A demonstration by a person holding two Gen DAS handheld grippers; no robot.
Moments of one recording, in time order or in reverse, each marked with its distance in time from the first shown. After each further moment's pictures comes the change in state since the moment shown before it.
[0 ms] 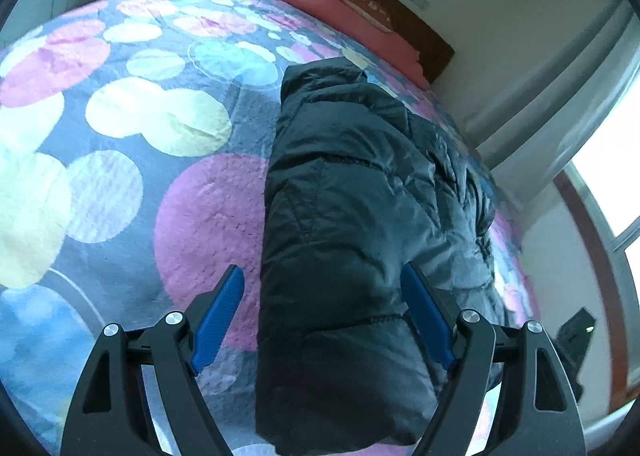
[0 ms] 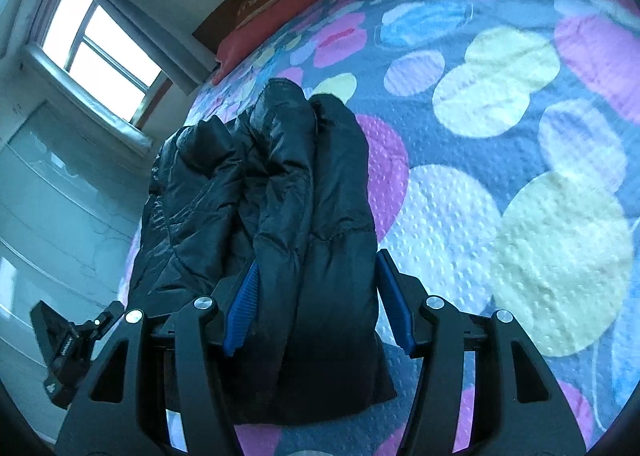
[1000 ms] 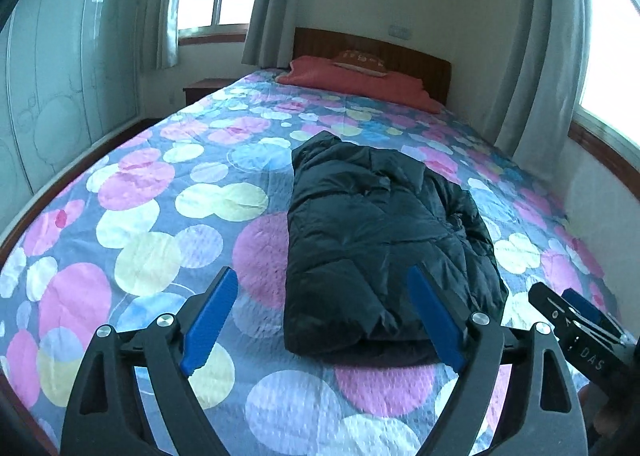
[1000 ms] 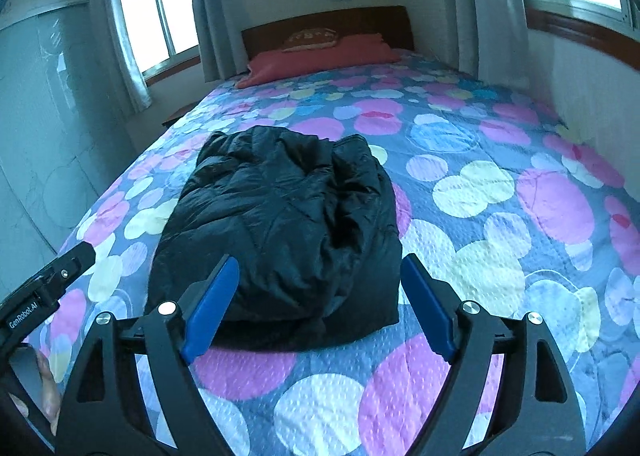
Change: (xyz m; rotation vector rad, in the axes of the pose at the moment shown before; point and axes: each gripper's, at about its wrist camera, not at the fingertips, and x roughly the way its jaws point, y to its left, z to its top) left arm -0.112 -0.089 -0.066 0.292 -0.250 0.284; right arm -0.107 0.113 -0.075 -0.407 -0.180 -0.175
